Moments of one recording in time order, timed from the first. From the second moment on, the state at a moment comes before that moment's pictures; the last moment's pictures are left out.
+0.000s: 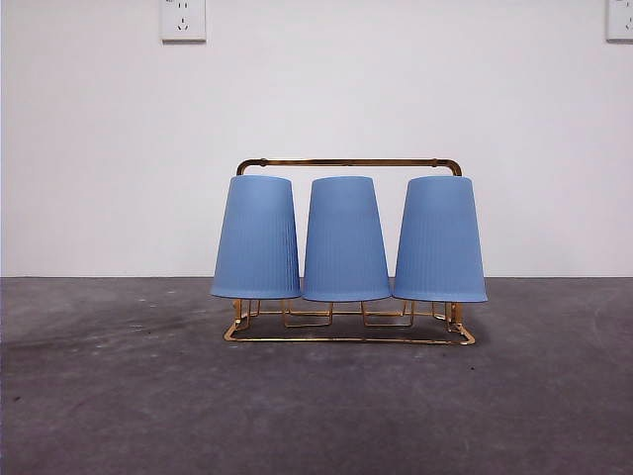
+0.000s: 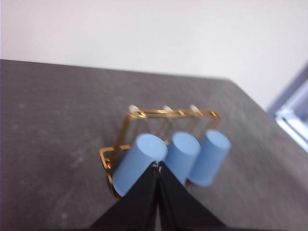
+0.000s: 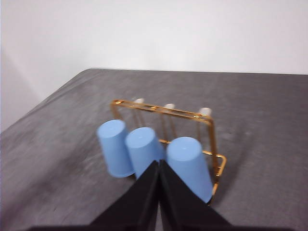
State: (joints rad) left arm -0.18 0.68 1.00 -0.58 0.39 -0.24; right arm 0.15 0.61 0.97 -0.63 -0.44 0.16
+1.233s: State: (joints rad) left arm -0.33 0.84 1.24 -0.88 0.54 0.05; right arm 0.31 0.76 1.16 -0.85 -0.47 0.03
